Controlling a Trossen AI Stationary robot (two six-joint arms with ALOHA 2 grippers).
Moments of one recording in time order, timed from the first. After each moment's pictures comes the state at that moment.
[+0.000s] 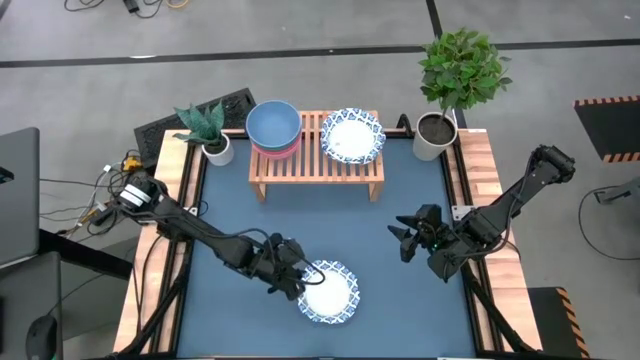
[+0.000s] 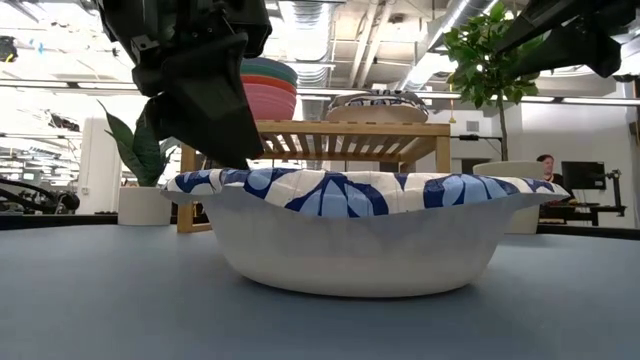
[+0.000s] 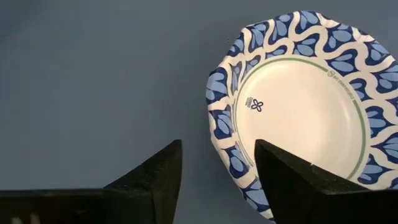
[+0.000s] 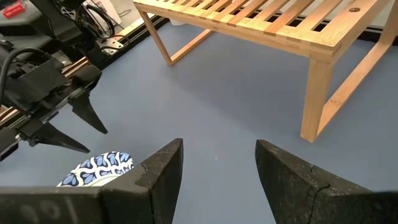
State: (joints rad) left arm -0.44 1.69 1.03 -0.27 -0.39 -0.85; right arm 0.67 1.07 0.80 -0.70 0.99 1.26
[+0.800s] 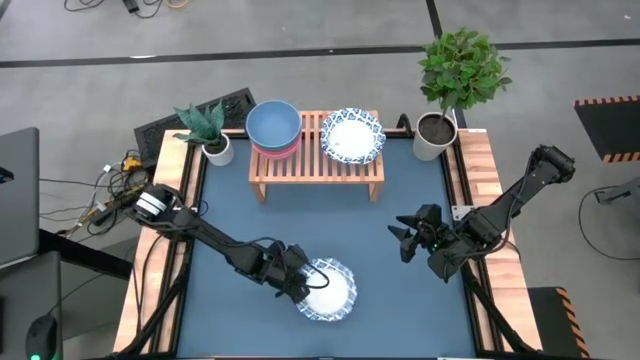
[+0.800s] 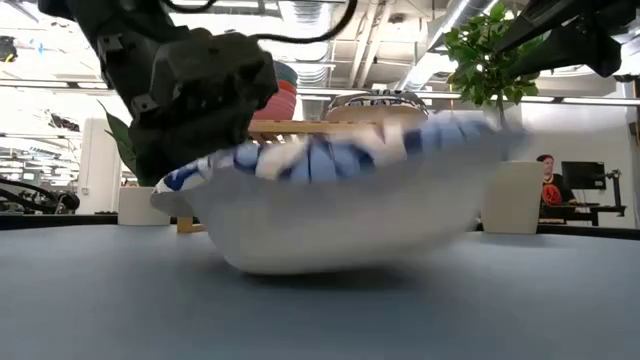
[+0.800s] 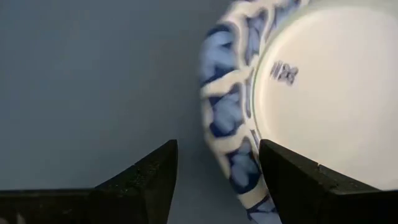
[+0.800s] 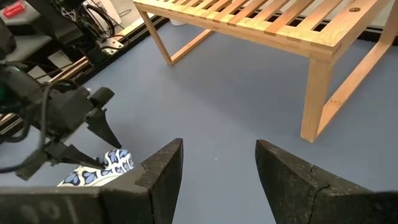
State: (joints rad) left arm -0.43 1.82 1.03 -0.22 -0.35 -0.96; right arm 0.67 1.07 0.80 -0.70 0.99 1.26
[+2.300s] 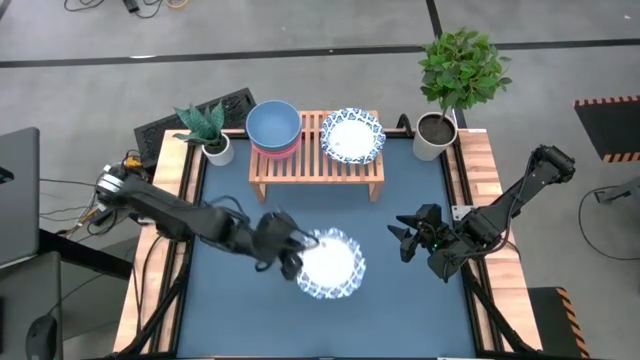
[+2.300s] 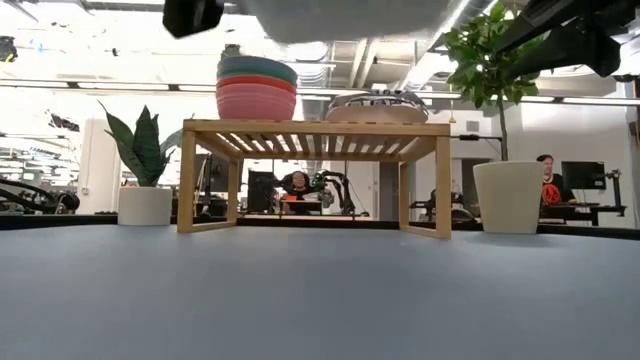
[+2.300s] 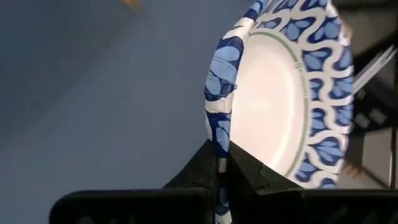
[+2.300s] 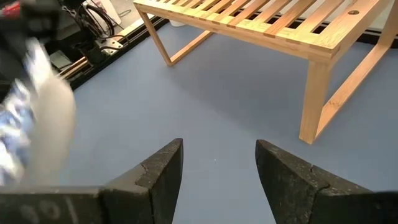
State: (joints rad) left arm -0.37 1.48 1.25 -0.52 -0.37 -0.92; right arm 0.67 1.07 0.80 -0.70 1.00 1.25
